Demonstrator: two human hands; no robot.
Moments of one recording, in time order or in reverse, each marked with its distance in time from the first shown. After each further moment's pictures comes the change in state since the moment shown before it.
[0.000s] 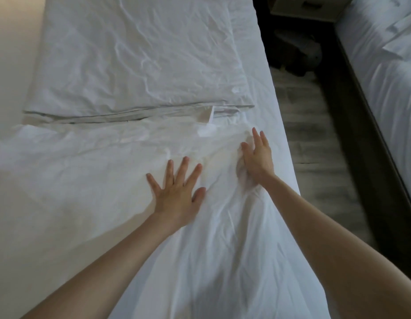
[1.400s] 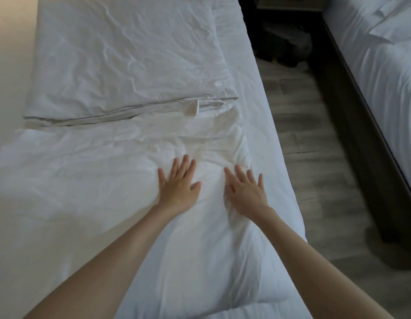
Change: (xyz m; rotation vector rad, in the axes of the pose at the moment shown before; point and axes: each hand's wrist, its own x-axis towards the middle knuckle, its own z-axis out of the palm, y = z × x) left_hand -0.001 0.027 0.003 -0.048 -0.109 0.017; right_hand -0.113 0.037 0.002 -0.592 -0.234 -0.158
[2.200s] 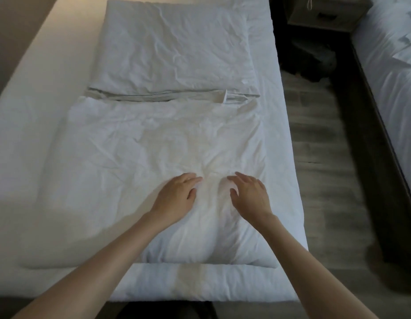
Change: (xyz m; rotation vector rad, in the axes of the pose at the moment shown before) left_hand -0.142 -0.034 0.015 -0.240 0.254 0.176; right_hand -0.106 -0.035 -0.003 0.030 0.140 -0.168
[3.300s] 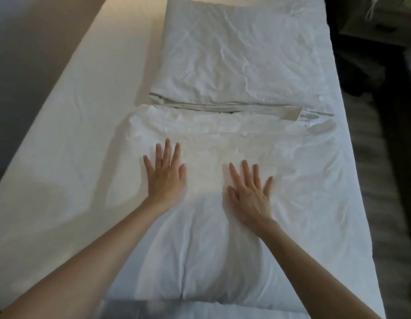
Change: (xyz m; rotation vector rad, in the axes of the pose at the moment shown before) left_hand 0.028 -0.194 -0.093 0.245 0.219 -0.413; right_hand 0.097 -0.166 0.083 -0.087 -0.046 -0.079
